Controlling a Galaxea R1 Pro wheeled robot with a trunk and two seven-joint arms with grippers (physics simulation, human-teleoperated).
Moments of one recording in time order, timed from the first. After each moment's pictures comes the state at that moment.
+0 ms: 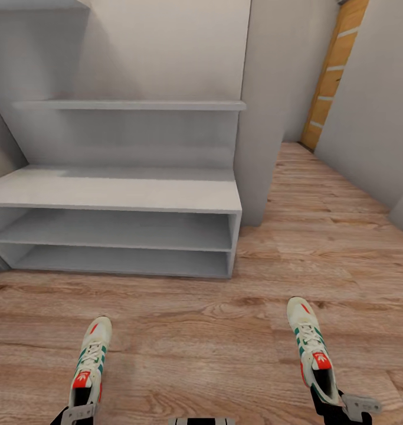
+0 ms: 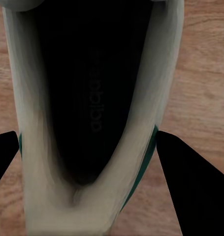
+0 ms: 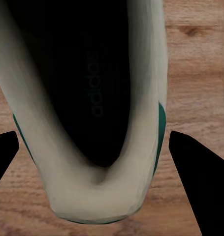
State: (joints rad) left arm -0.25 0.16 -0.05 -0.28 0.21 -0.55 -0.01; right arm -0.25 0.14 -1.17 -0.89 0.67 -0.39 0.62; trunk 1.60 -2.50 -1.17
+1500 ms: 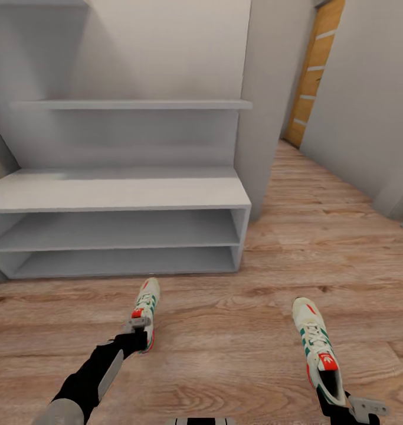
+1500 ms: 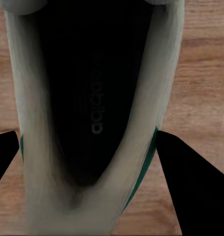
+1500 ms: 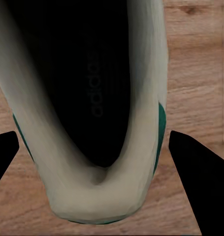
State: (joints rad) left arm -0.52 0.03 -0.06 -0.67 0.19 0.32 -0.04; right arm -0.25 0.12 -1.18 -0.89 0.67 -0.39 0.62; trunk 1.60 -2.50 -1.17
